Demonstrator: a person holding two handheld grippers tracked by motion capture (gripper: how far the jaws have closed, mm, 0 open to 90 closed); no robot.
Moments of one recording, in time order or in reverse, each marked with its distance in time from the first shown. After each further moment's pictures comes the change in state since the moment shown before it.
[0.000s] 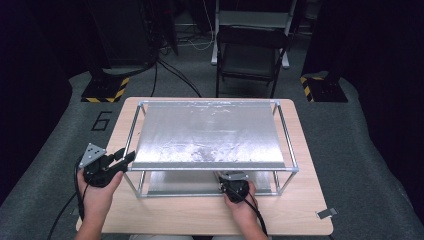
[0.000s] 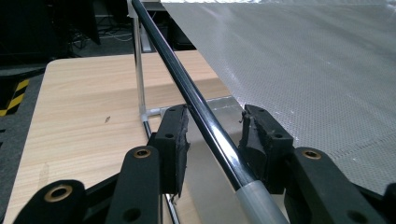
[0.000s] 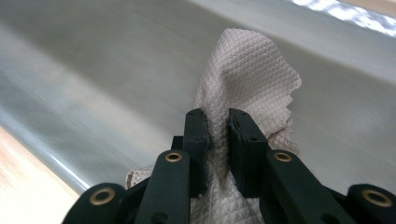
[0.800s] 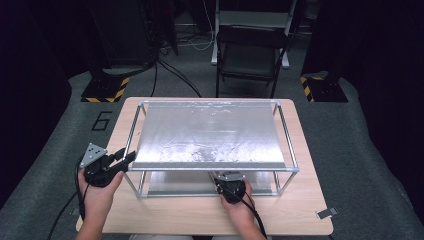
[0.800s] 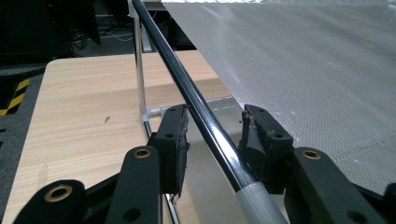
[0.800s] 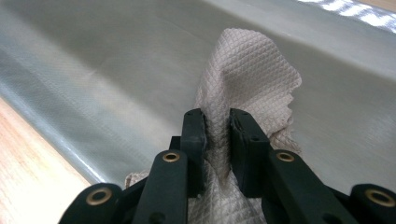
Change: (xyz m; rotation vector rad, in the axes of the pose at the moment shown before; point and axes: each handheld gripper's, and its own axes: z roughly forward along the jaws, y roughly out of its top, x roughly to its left) left arm -0.001 0.000 0.001 -0.001 0.003 -0.002; right arm 0.008 0.001 0.002 -0.001 0.037 0.019
